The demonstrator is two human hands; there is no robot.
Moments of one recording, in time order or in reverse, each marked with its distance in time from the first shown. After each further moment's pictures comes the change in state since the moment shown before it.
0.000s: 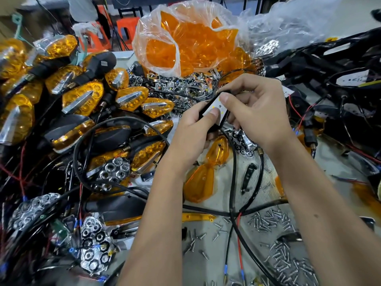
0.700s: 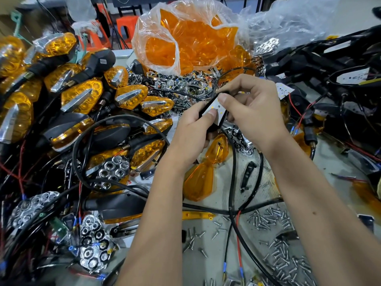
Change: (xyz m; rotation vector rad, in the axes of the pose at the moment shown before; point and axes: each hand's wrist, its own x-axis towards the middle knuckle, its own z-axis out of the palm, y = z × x) left_hand 0.000 -0.002 0.000 0.020 0.013 -0.041; right_hand 0.001 0.005 0.008 0.060 0.019 0.051
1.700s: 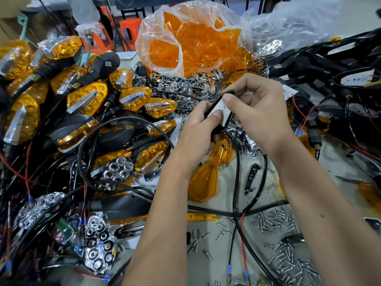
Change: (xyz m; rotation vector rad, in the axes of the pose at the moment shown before) left_hand 0.000 -0.002 0.002 -0.053 -0.008 -0.030; right_hand 0.000 -0.001 -0.001 0.010 0.002 -0.045
